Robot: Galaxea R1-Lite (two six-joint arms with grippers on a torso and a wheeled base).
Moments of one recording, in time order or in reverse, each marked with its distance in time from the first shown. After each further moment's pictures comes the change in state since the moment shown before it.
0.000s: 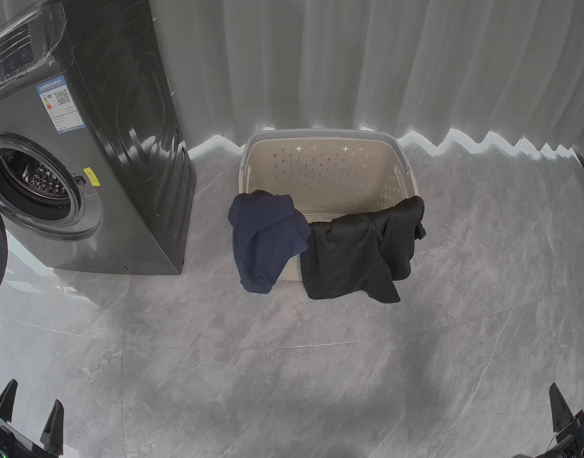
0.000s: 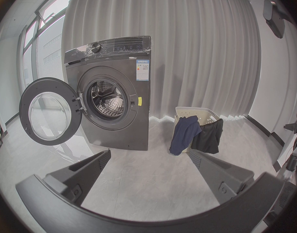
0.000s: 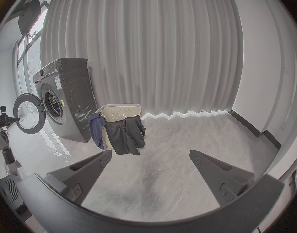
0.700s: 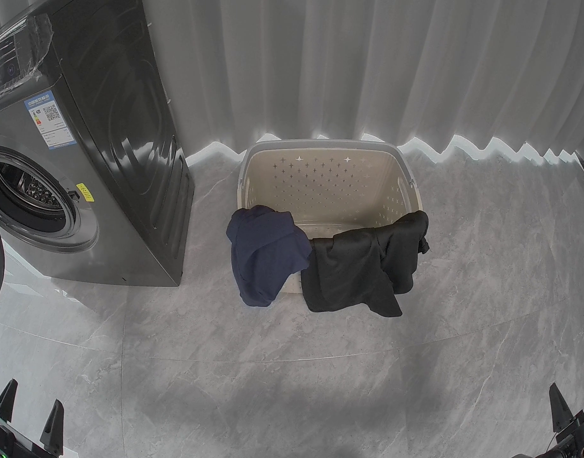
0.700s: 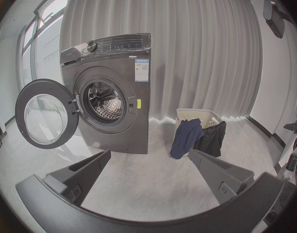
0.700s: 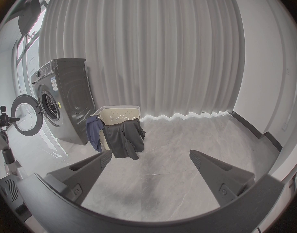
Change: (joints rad) left arm 0.000 0.000 0.000 0.000 0.000 0.001; right arm 0.001 0.000 0.000 0.000 0.000 0.000
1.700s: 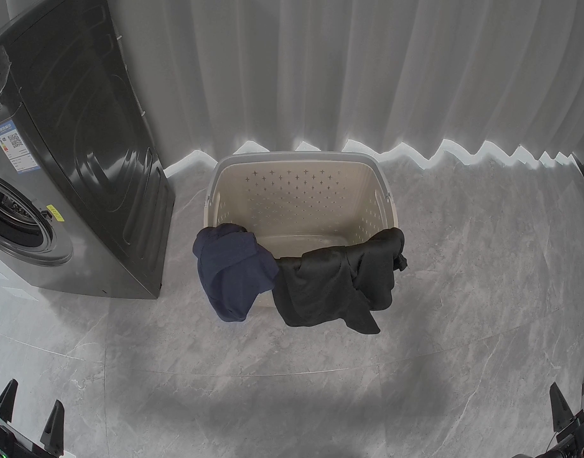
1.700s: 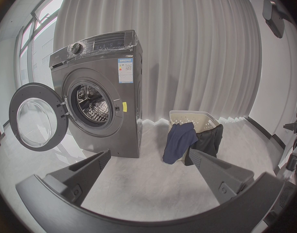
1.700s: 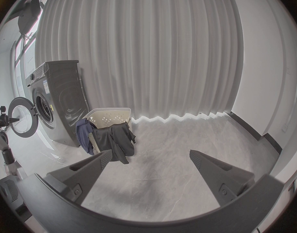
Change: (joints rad) left arm 0.000 0.000 0.000 0.000 -0.003 0.001; right arm 0.001 0.000 0.000 -0.001 -0.003 0.001
